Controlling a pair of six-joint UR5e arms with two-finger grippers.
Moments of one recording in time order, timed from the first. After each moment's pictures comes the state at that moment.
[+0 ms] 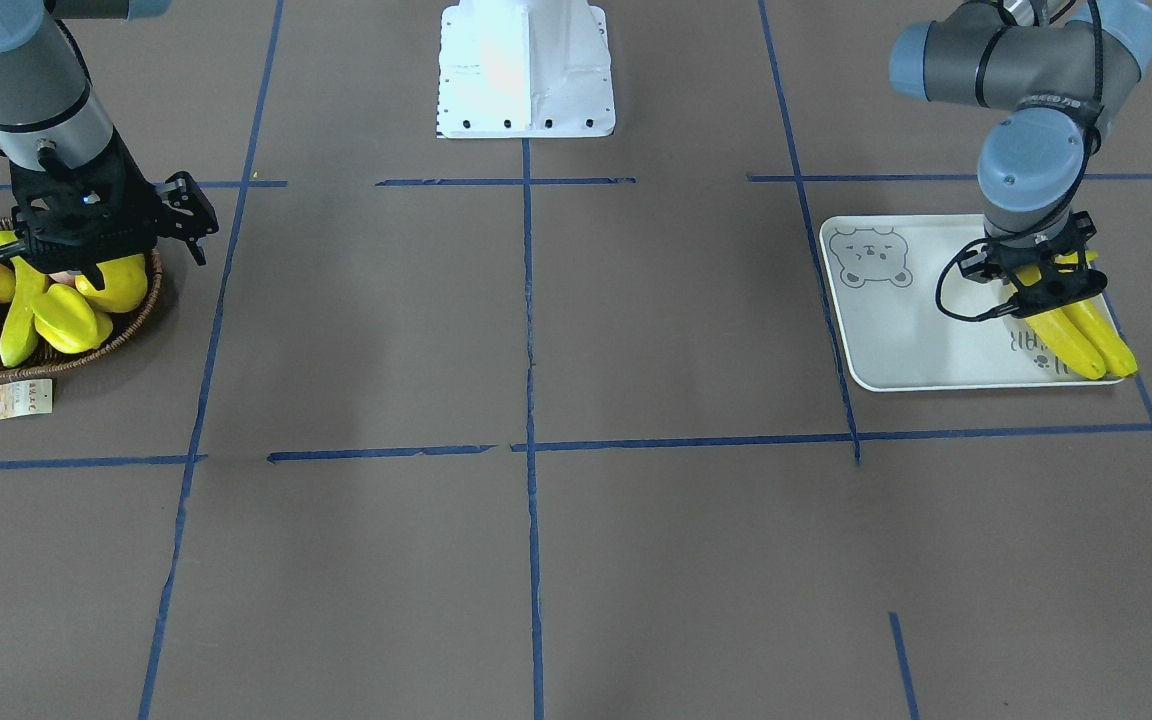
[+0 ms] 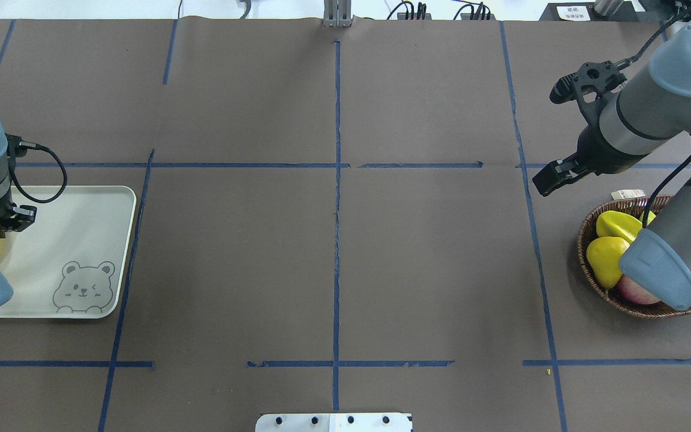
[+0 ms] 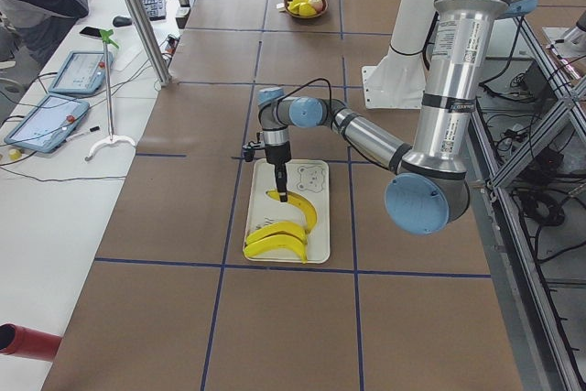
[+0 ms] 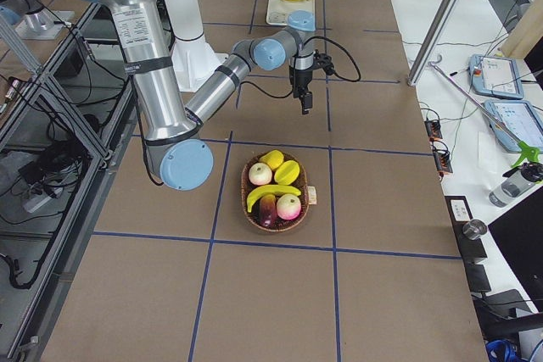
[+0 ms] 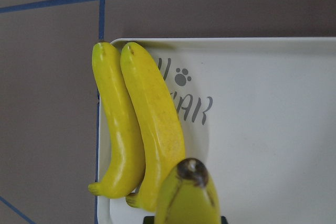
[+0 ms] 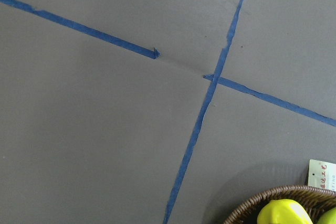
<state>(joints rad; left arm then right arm) -0.84 -1.71 -1.85 -1.19 -1.78 -0.78 0.87 -1.30 2.08 -1.81 2.02 0.51</state>
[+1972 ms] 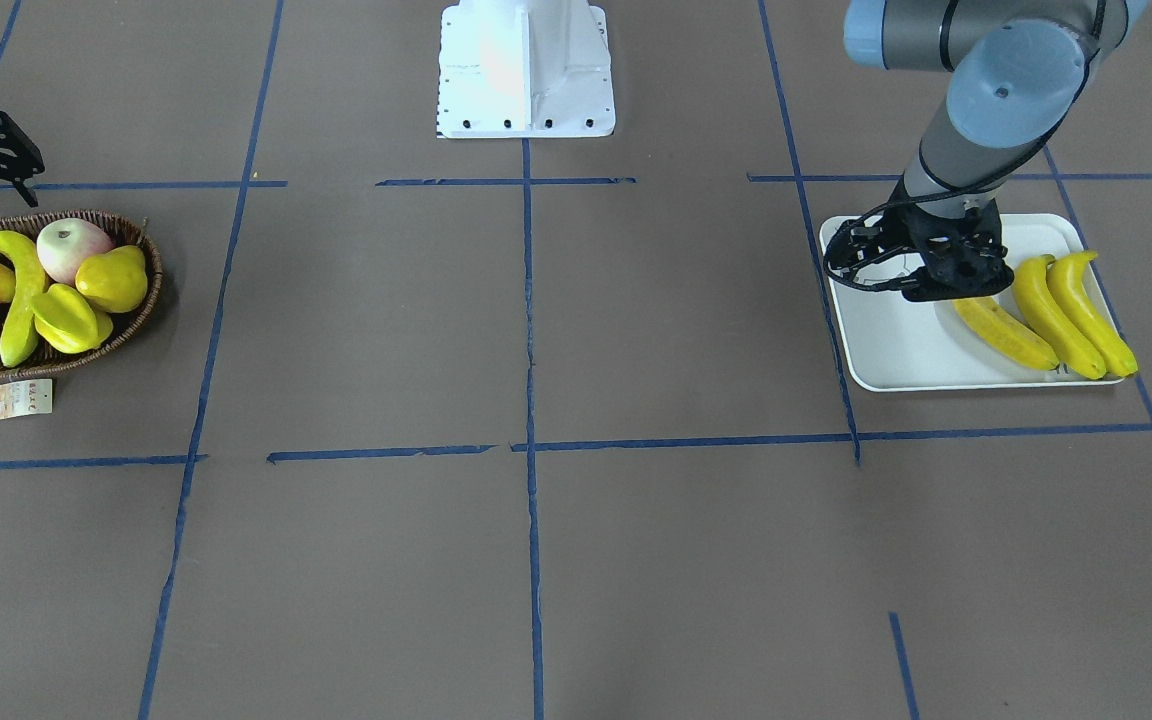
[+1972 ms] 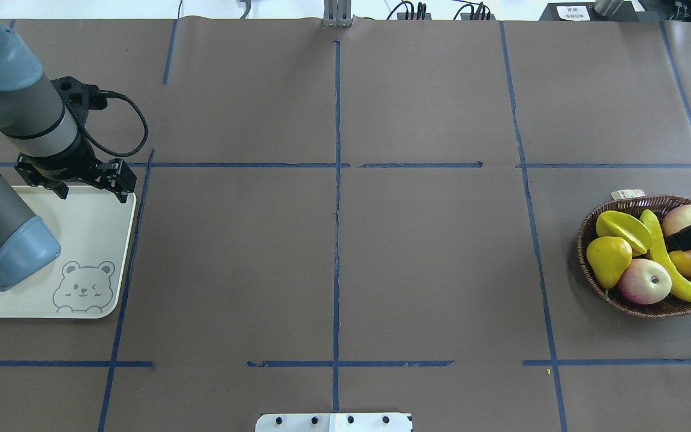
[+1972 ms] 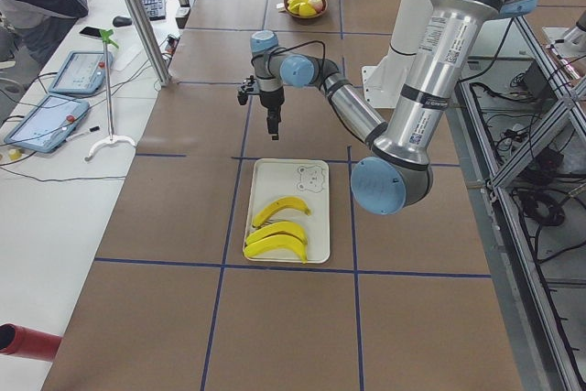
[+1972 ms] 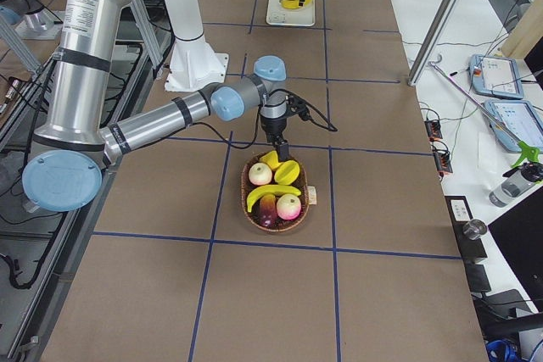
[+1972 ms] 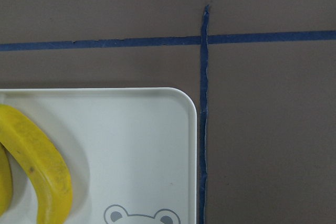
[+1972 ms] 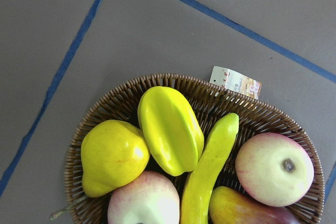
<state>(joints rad) -0.86 -1.91 -1.94 -1.26 -2.09 -0.80 1.00 -1.82 2.15 -1.41 2.08 0.27</state>
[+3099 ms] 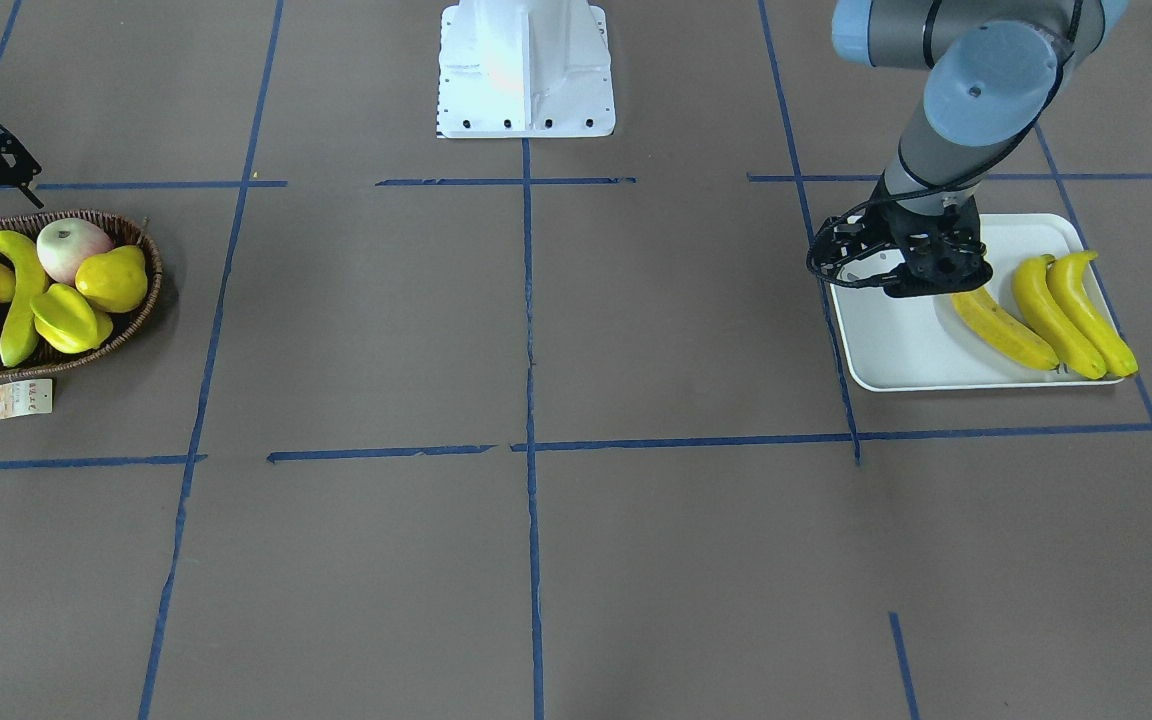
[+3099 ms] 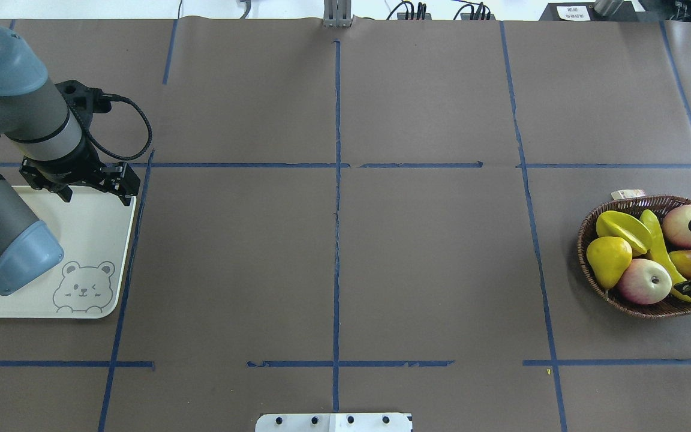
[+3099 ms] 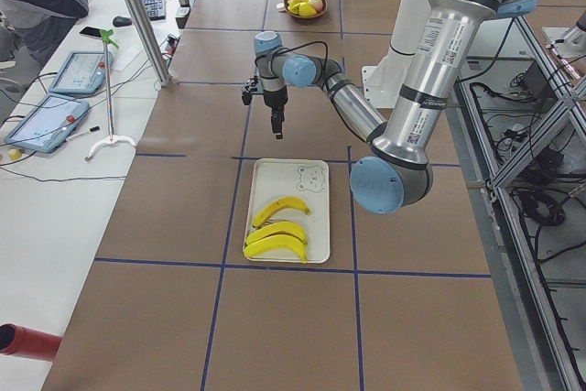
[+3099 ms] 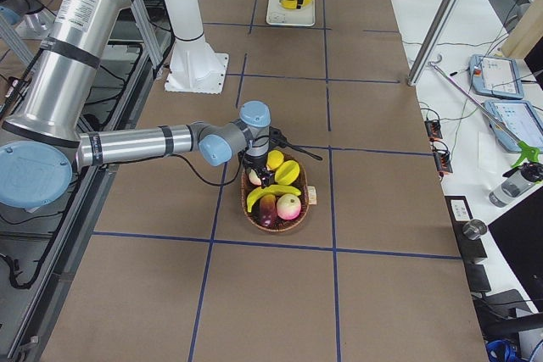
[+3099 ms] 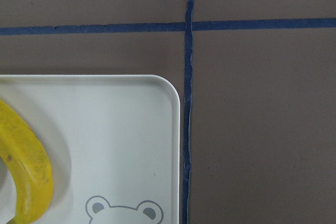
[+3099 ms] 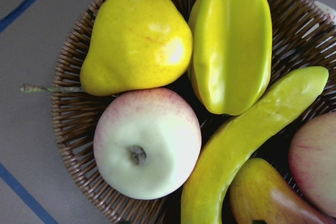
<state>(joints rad) -0.84 -1.91 -1.94 -1.27 -2.09 -0.83 0.90 -1.94 1.98 -1.15 2.13 -0.06</state>
